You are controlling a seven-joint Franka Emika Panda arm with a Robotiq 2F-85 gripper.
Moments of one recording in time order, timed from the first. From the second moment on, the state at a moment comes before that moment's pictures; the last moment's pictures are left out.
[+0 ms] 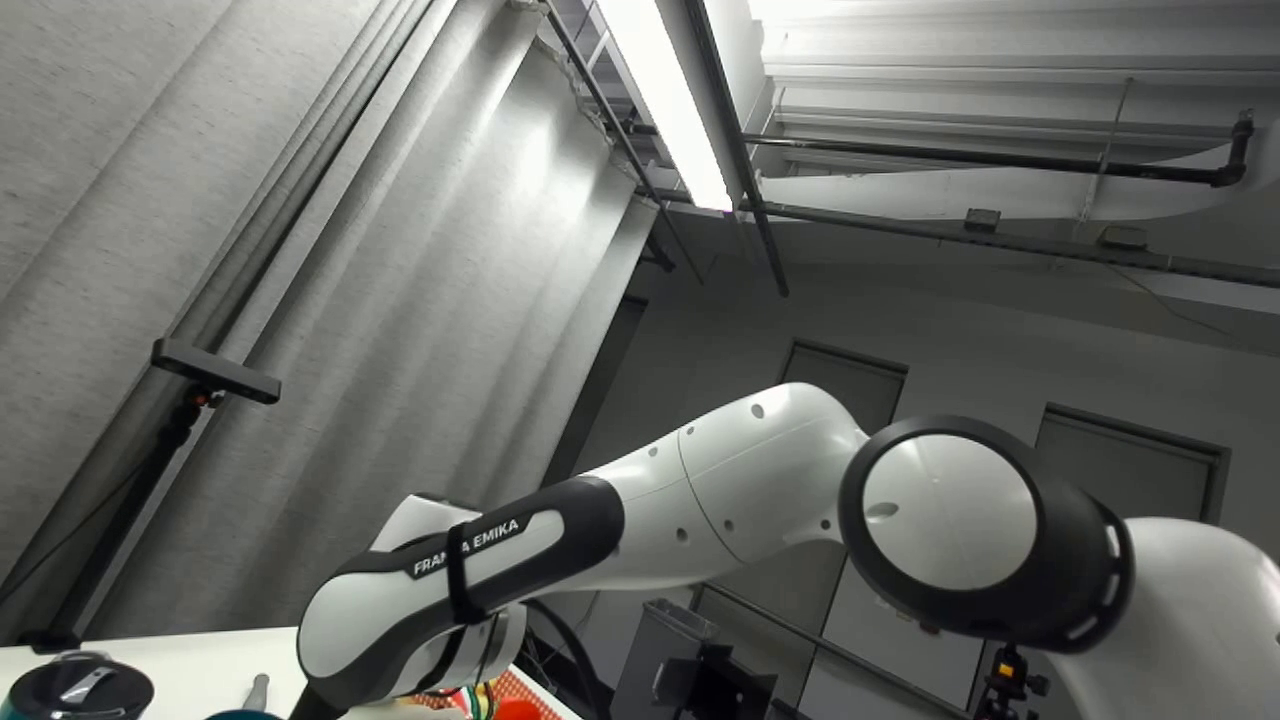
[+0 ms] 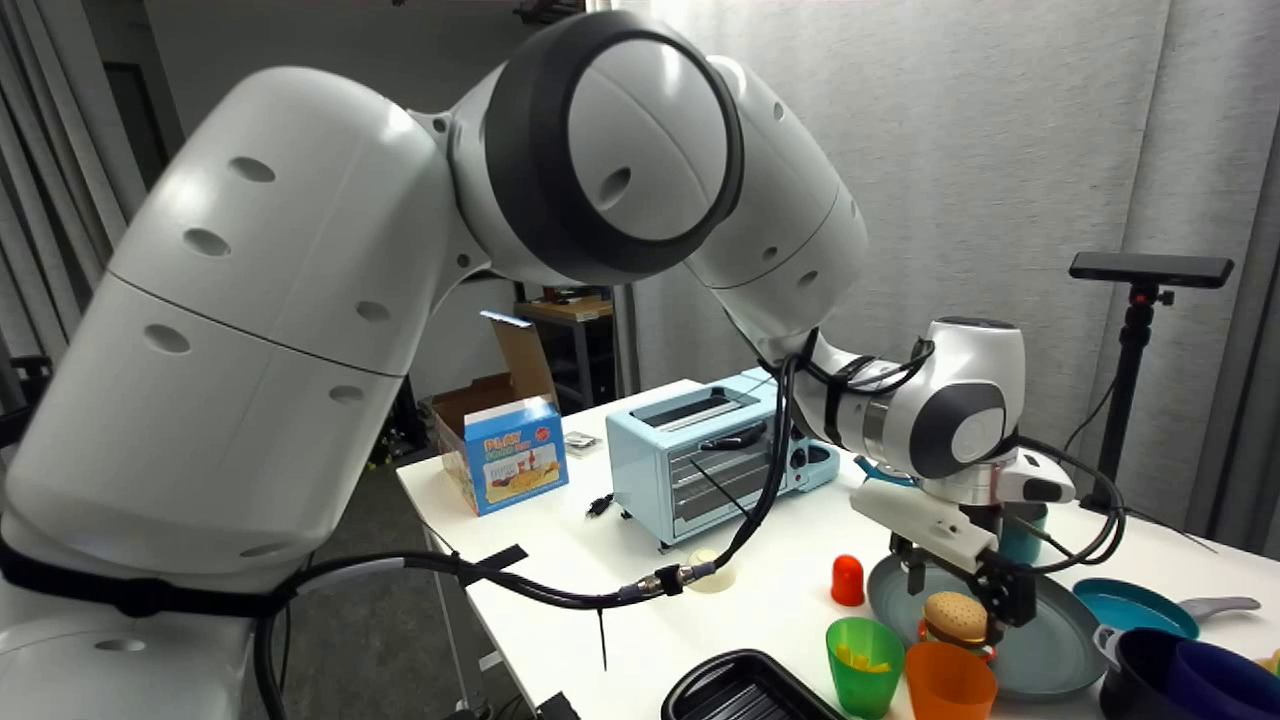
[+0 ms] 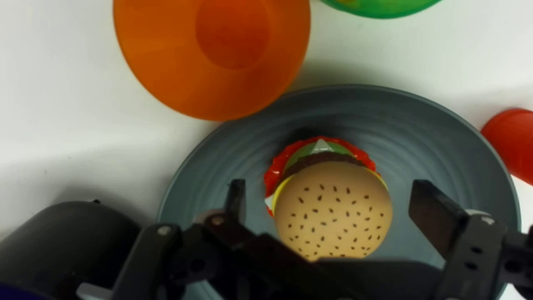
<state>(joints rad) -0.02 0.59 -0.06 -1.79 0.03 2.42 0.06</state>
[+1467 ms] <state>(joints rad) -0.02 0.59 -0.06 -1.79 0.02 2.48 0.03</state>
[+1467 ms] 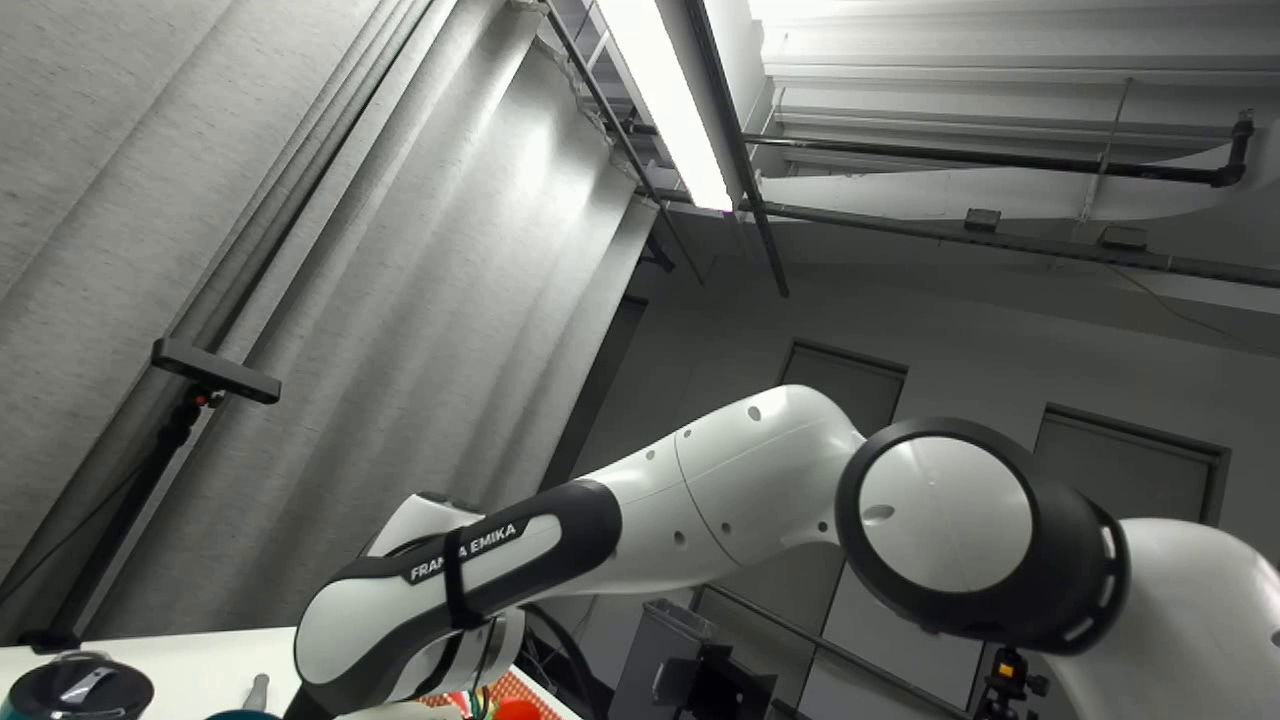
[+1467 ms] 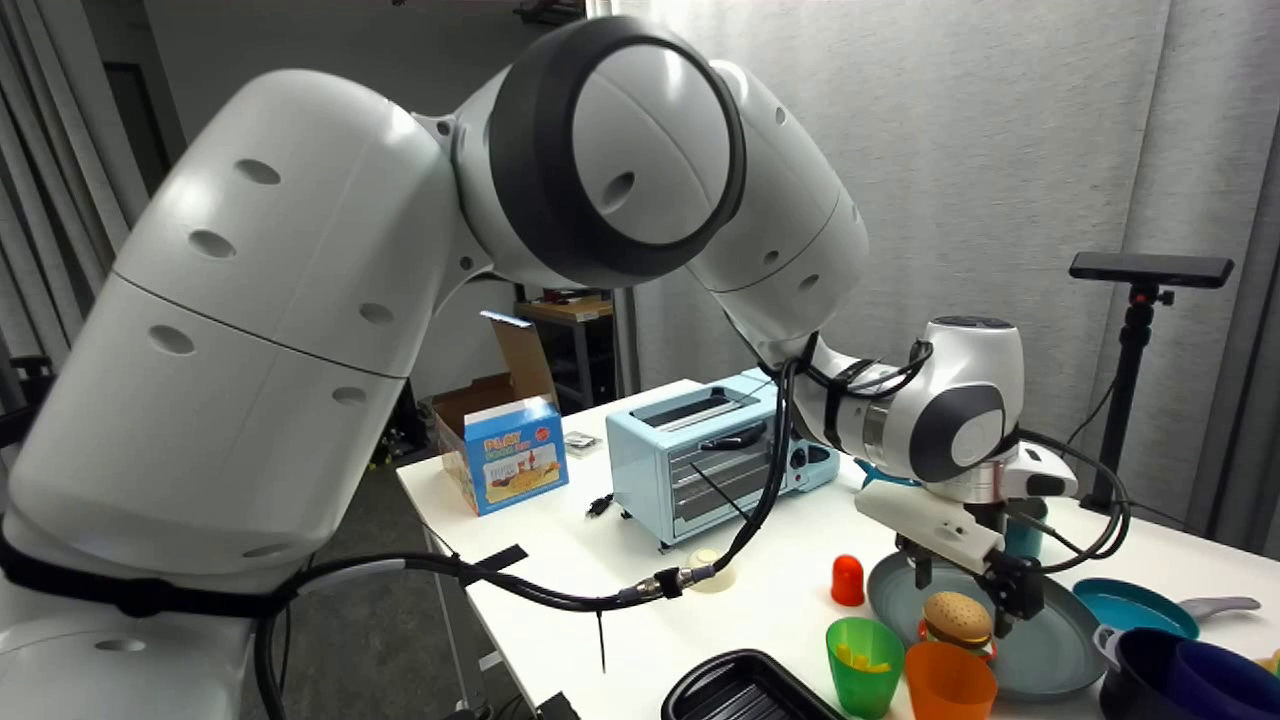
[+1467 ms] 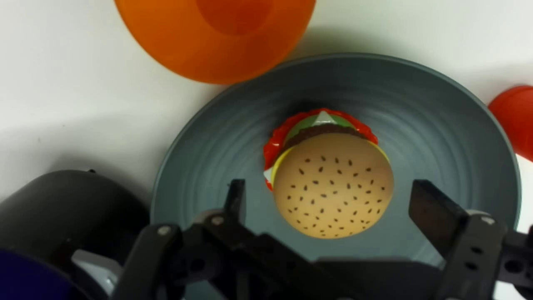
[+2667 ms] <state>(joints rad) -0.01 0.63 -0.06 -1.76 0.02 2.48 0.03</state>
